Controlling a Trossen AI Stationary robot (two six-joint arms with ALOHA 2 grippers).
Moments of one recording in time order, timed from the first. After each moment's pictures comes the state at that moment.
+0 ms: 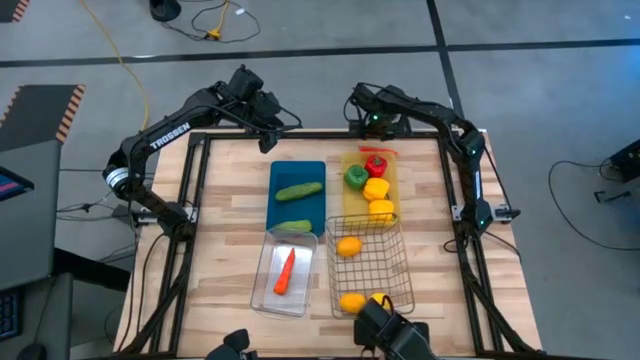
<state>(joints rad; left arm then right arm) 0.76 1.52 1.49 -0.81 0.33 0.31 -0.79 2.11 1.73 -1.08 0.10 0.83</state>
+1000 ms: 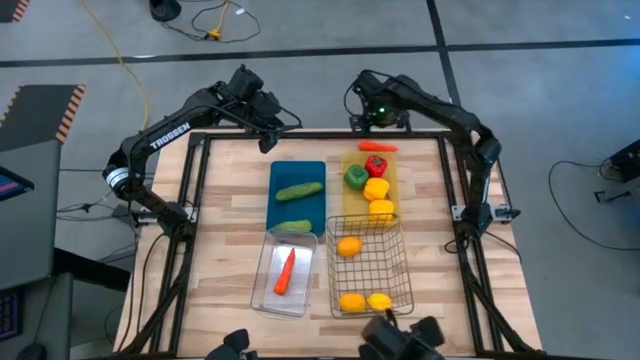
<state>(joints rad) 0.76 1.52 1.49 -0.81 0.33 0.31 -0.73 1.94 1.83 -1.20 0.16 0.50</state>
